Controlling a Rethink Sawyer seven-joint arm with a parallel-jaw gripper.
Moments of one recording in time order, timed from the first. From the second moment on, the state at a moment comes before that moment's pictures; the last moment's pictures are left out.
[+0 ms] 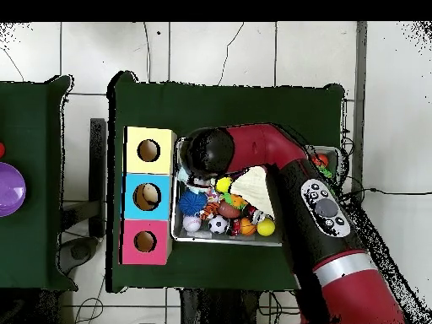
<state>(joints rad) -0.52 -0.59 0.59 1.50 -0.44 1.04 0.49</state>
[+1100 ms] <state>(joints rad) -0.52 -0.54 0.59 1.45 -0.43 0.90 0.49</state>
